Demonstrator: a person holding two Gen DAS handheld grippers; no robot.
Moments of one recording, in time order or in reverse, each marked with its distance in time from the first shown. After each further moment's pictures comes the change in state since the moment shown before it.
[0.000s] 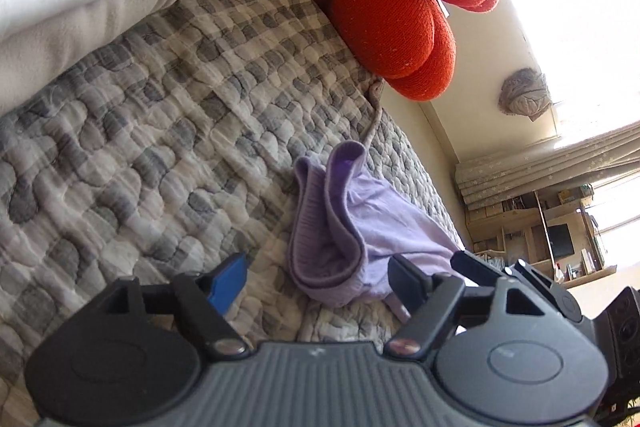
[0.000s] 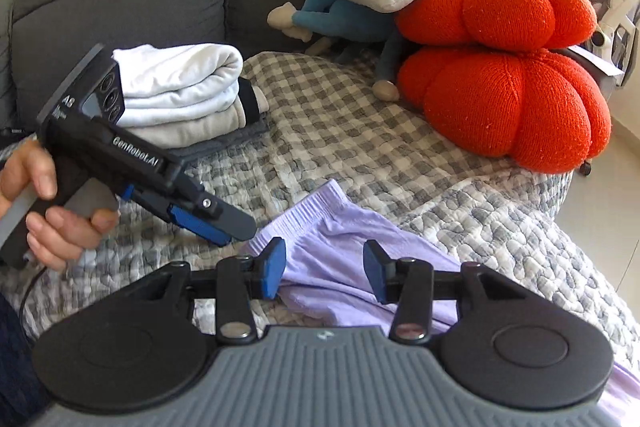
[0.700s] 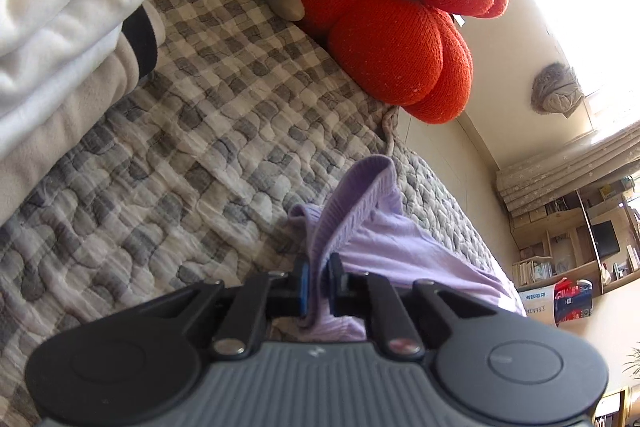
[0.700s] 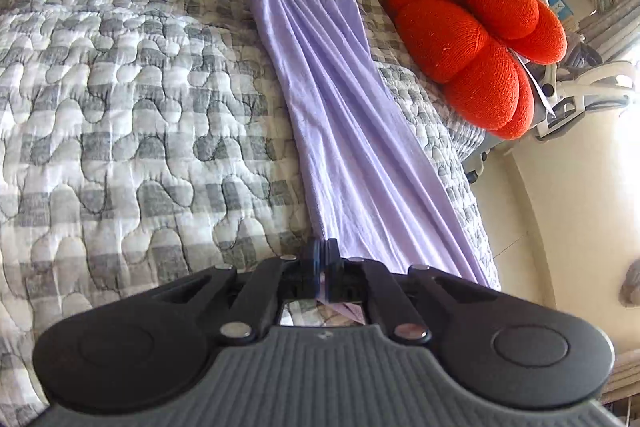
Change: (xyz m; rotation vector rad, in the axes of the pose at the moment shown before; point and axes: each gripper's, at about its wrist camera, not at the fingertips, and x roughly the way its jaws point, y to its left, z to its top) left arm 0.000 -0.035 0.022 0.095 -0.068 0.138; right arm -0.023 0.034 -0.108 -0.421 0.262 -0.400
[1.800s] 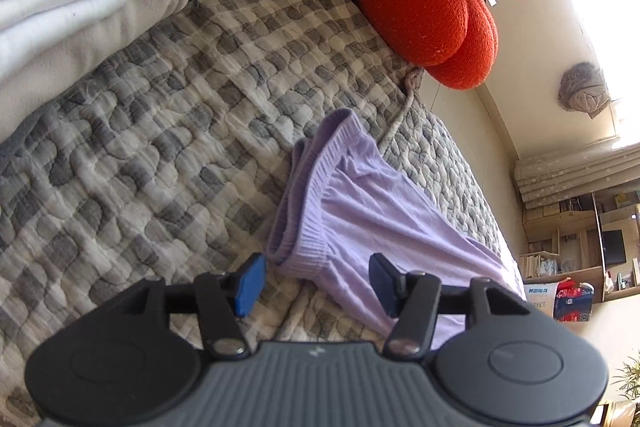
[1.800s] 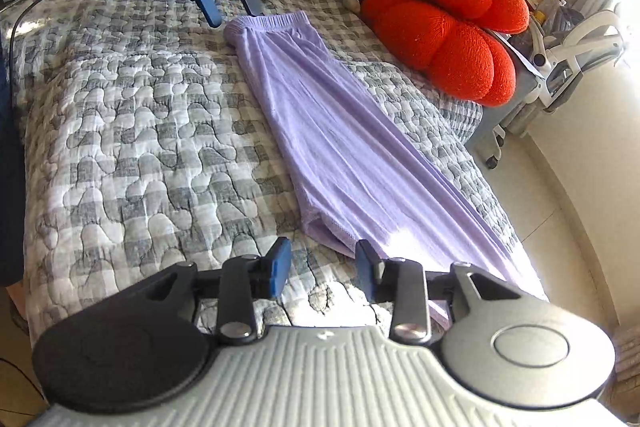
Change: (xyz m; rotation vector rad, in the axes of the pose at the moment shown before) left arm -0.010 -0.006 -0.032 -0.116 0.107 0.085; right arm -0.057 -0.019 -0.057 0.225 -0.109 0.097
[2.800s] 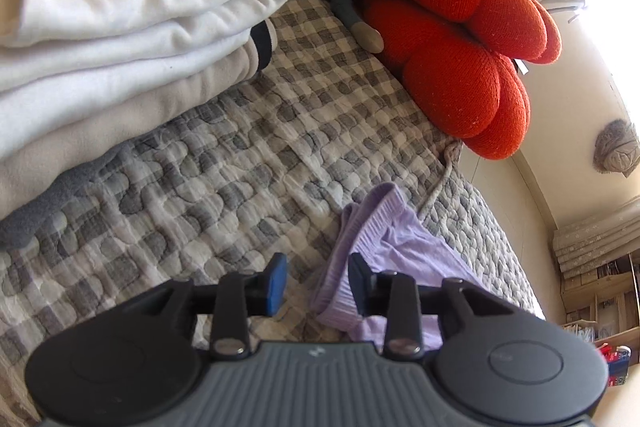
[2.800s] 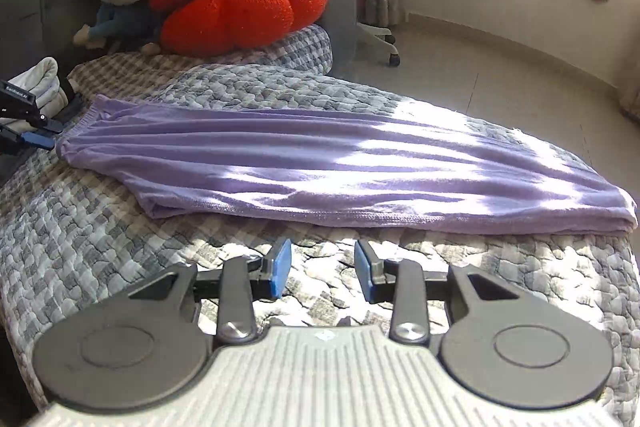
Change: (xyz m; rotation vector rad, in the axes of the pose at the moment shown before) left arm -0.032 0.017 -0.009 -0.065 -0.266 0.116; right arm -0.002 -0.114 -0.085 0.773 0.024 -0.100
